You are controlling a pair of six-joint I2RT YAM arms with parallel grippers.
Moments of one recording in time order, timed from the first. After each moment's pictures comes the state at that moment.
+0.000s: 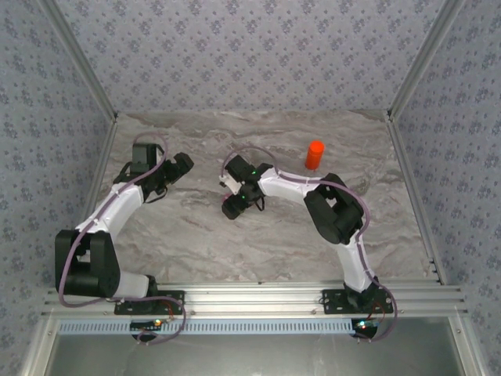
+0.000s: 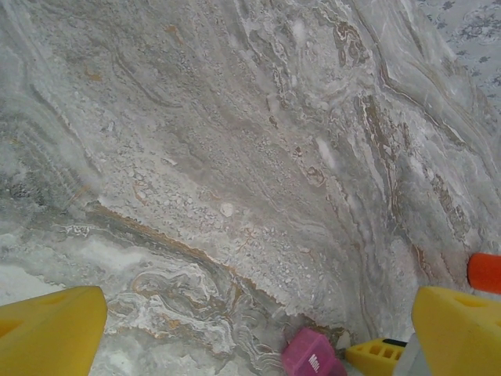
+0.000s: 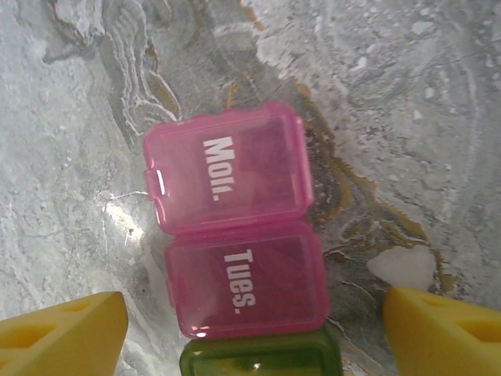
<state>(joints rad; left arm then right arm) -0.10 1.38 0.91 -0.34 0.22 -0.73 0.80 2.10 1.53 -0.62 -0.12 -0.01</state>
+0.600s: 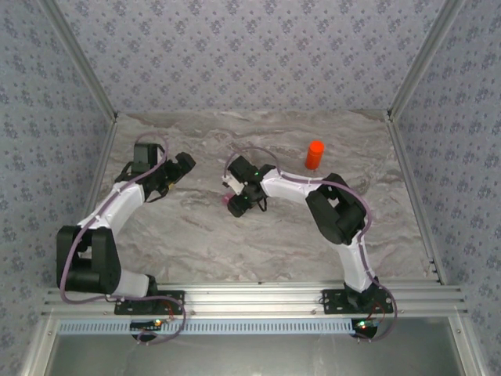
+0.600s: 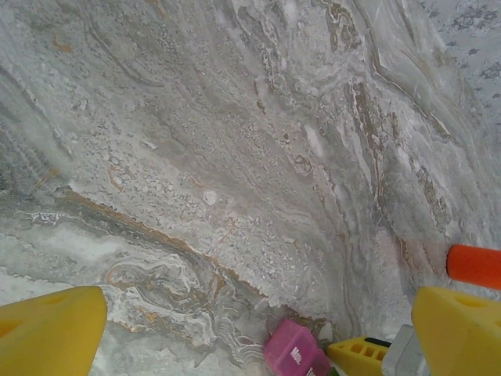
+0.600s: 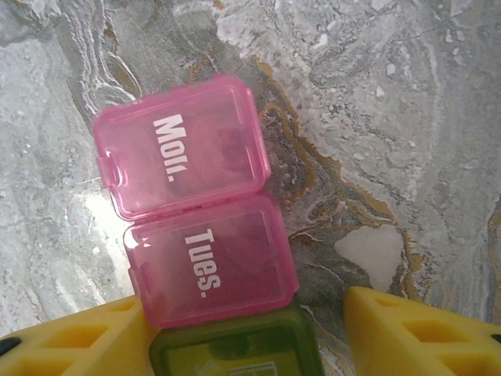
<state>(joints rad) -0.11 1.41 0.91 -0.32 0.28 -0.77 0.79 2.08 1.48 -0.59 -0.09 -0.01</state>
